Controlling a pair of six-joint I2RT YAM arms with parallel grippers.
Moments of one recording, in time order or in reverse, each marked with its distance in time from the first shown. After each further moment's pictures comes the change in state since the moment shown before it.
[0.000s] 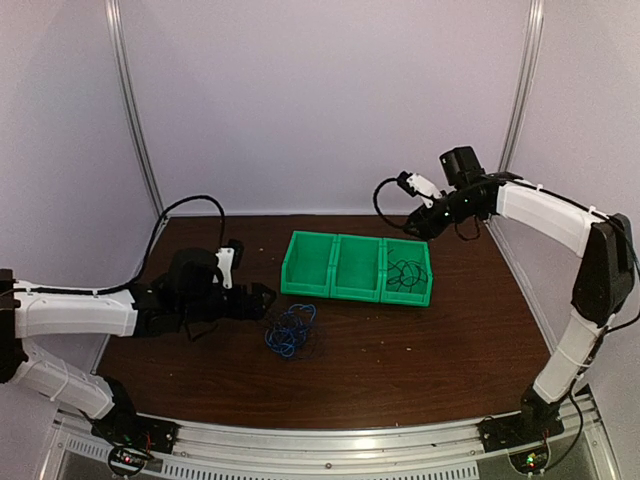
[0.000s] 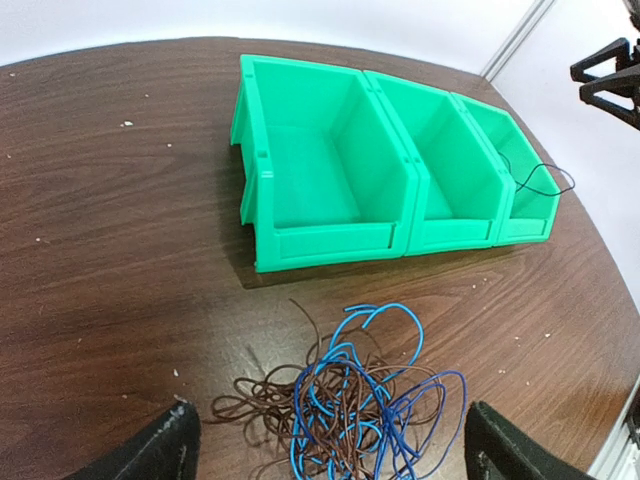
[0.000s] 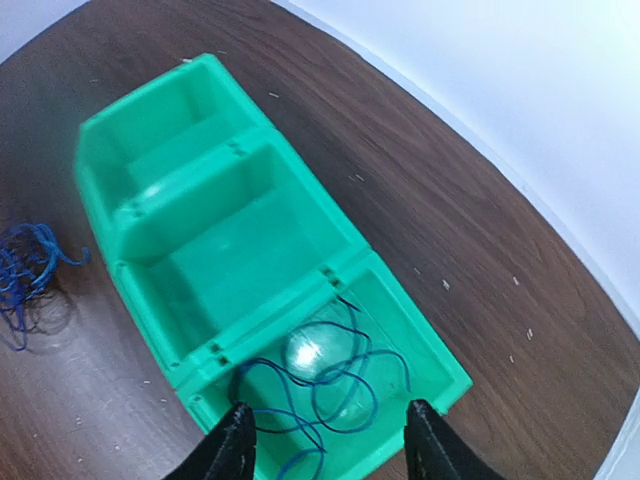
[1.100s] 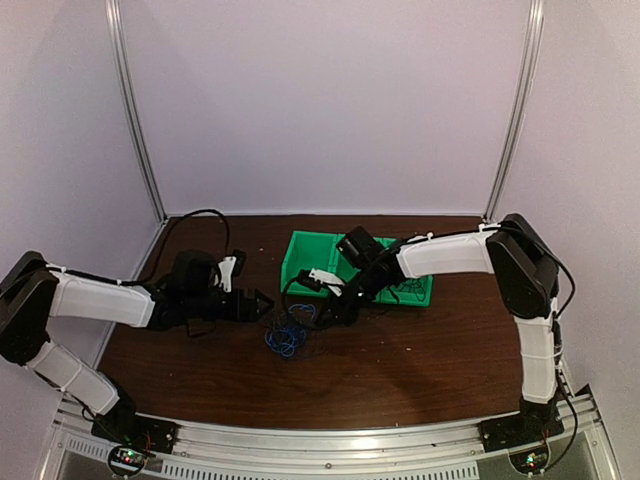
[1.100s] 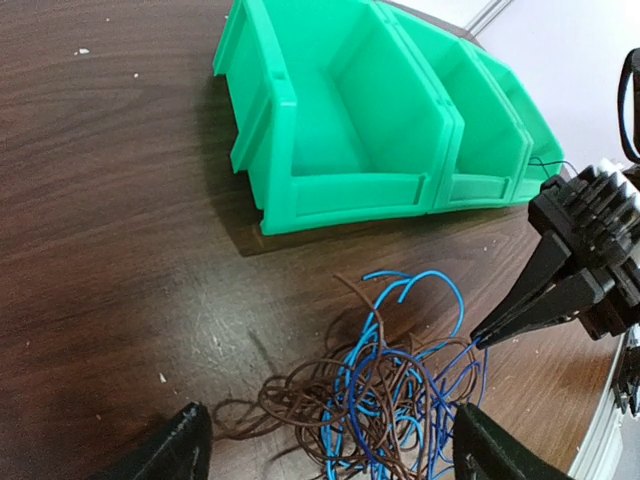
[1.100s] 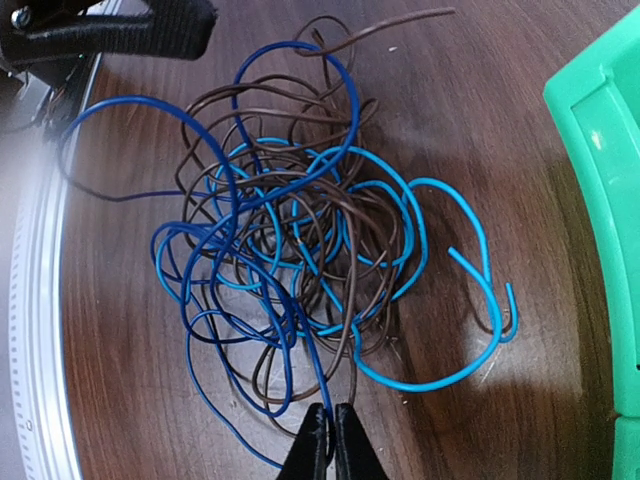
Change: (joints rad) left arm 0.195 0.196 -0.038 0.155 0.357 0.052; right arm 0.429 0.384 -0.035 0.184 -0.389 0.068
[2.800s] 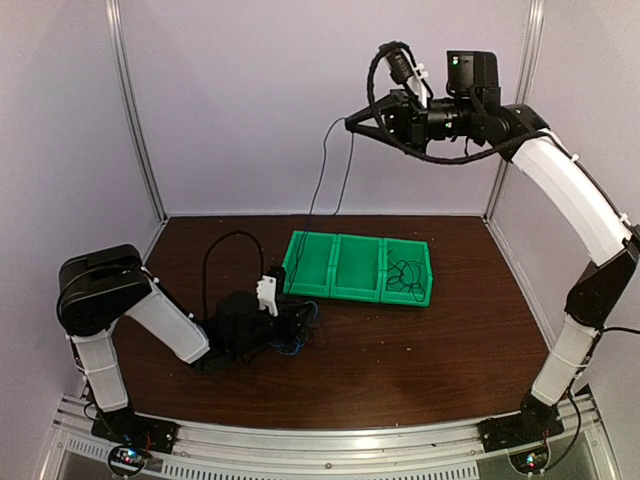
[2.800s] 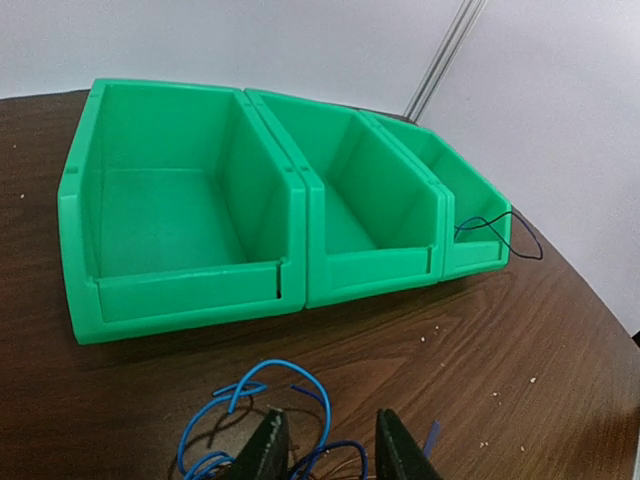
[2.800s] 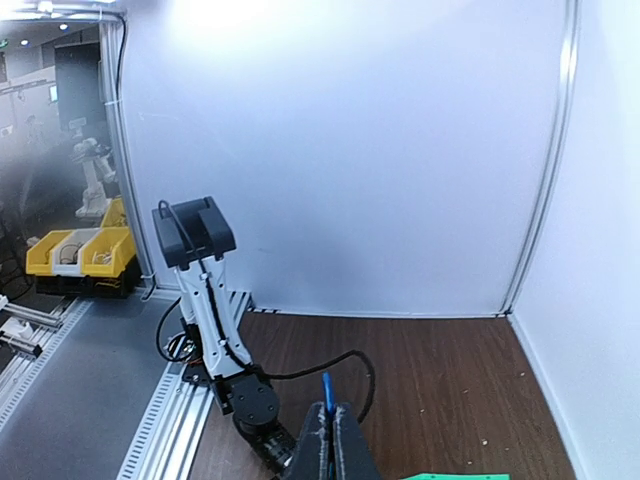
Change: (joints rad) left arm -0.344 0.417 -0.014 0.817 -0.425 -0.004; right arm -0.168 -0.364 0.650 -0.163 -0.408 0.093
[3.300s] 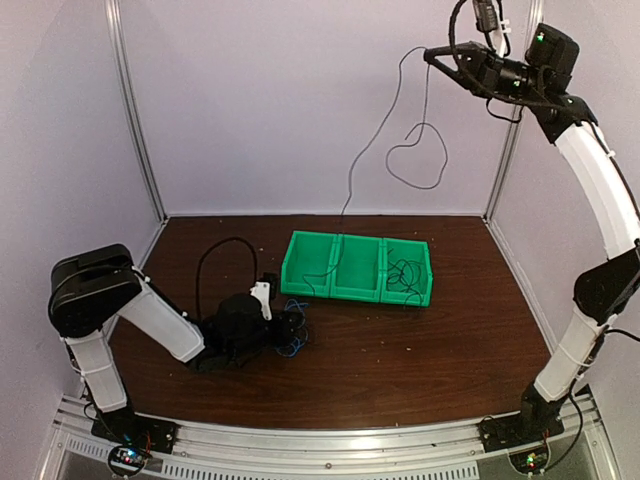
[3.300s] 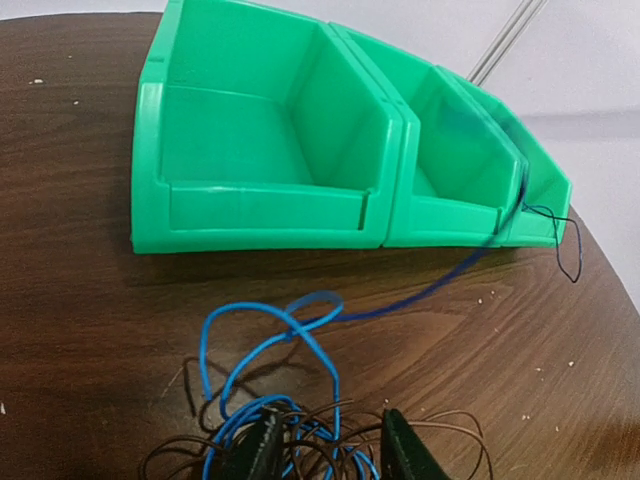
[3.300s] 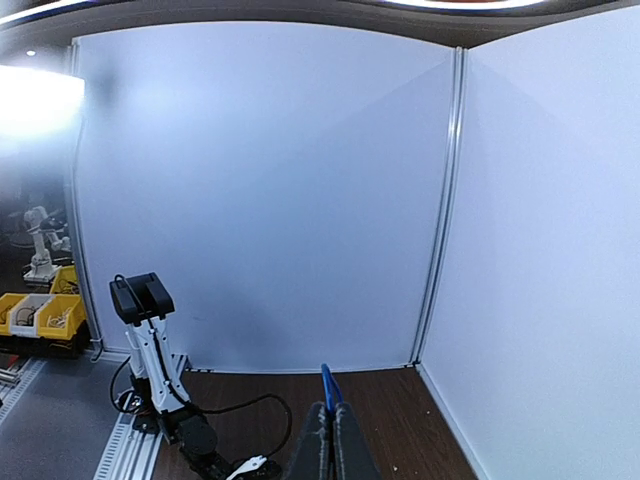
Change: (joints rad) left arm 0.006 -0.042 -0.016 -0.196 -0.048 -0.132; right arm -0.346 -0.028 0.117 0.310 -0.152 0.353
